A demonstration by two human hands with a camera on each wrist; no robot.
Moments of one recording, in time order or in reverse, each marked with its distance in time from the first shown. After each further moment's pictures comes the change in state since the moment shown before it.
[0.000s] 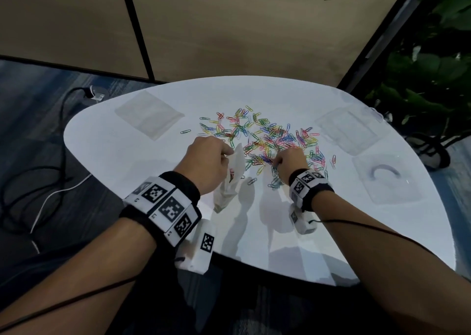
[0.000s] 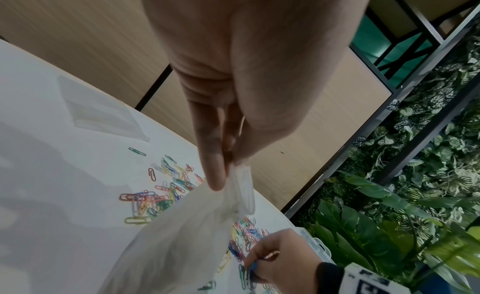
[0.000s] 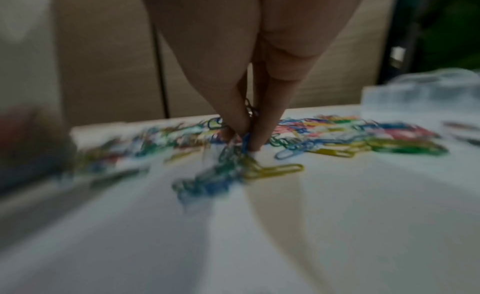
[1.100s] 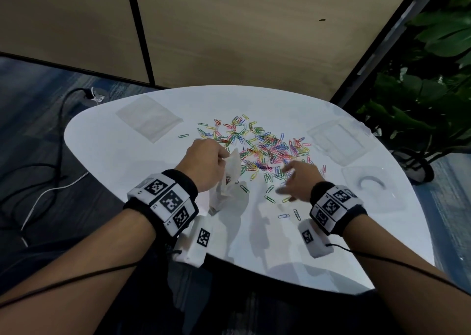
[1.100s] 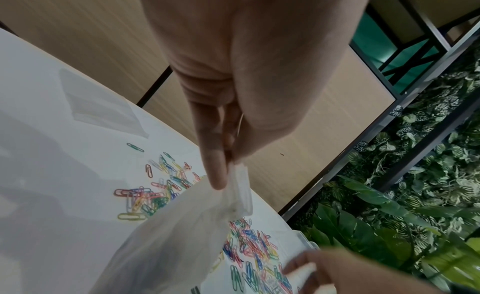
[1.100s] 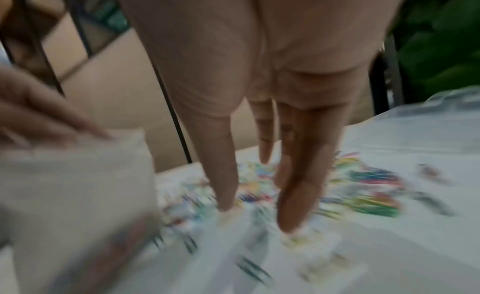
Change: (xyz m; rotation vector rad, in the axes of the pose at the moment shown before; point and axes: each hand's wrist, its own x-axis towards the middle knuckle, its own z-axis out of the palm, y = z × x) left_hand 0.002 0.002 -0.001 -0.082 0.000 -0.035; right_hand -0.066 0.014 -0.050 0.272 -0.183 0.091
